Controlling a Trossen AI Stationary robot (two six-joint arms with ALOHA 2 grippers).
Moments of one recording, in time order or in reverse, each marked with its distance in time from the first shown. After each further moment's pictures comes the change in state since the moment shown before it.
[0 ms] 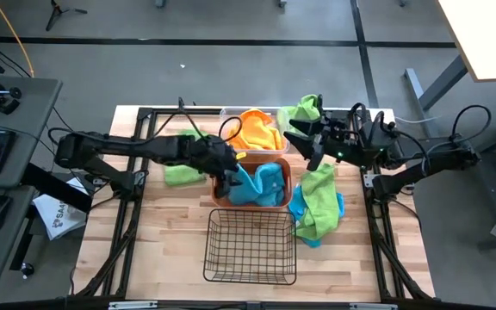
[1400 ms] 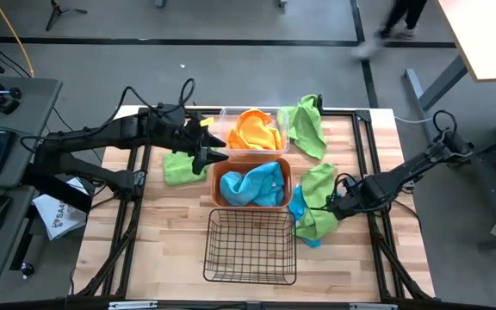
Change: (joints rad) left arm 0.092 -0.260 0.125 -0.111 0.036 -0.191; right arm 0.317 -0.021 -0.567 -1.095 -0.494 1.624
